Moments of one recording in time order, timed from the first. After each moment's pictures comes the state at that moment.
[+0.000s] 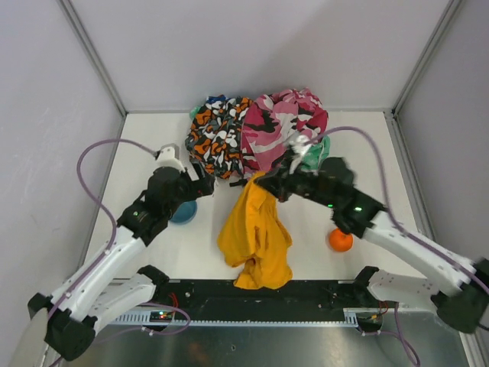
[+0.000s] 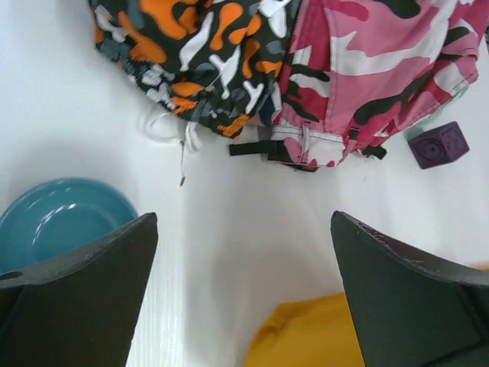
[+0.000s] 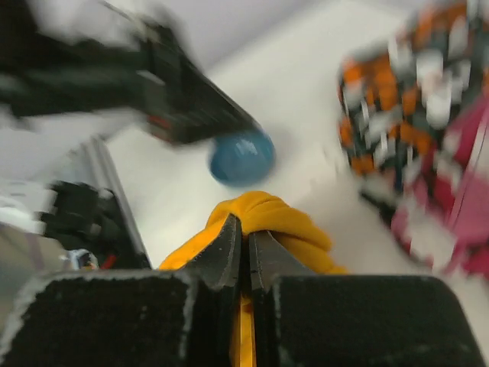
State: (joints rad) left arm -0.53 0.91 0.82 -0.35 -0.25 -0.56; right arm 0.82 1.00 1.03 -0.01 -0.29 0.23
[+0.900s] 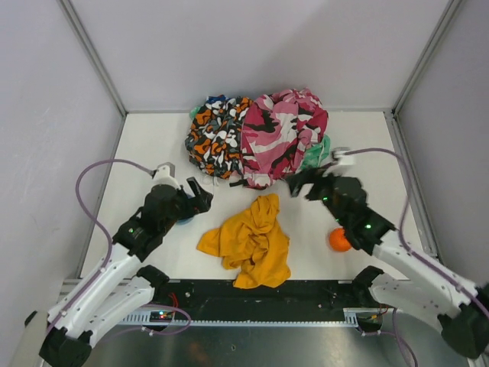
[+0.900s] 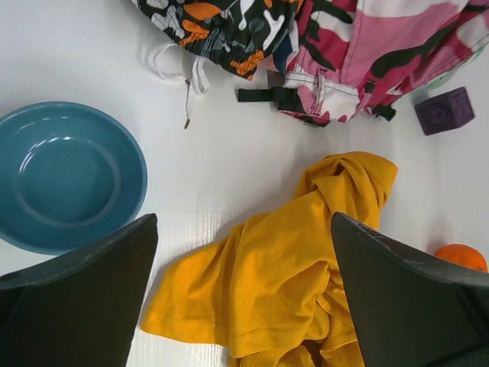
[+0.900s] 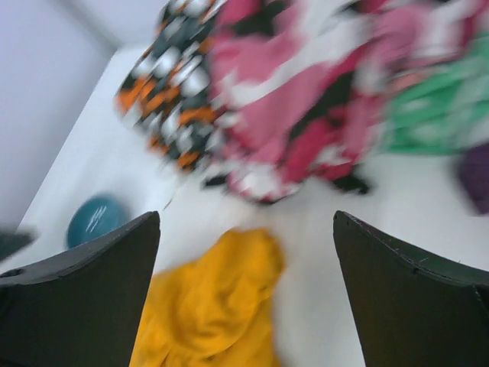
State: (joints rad) left arm -0.53 0.74 0.64 -0.44 -0.22 -0.66; right arm 0.73 0.92 0.66 0.07 0.23 0.48
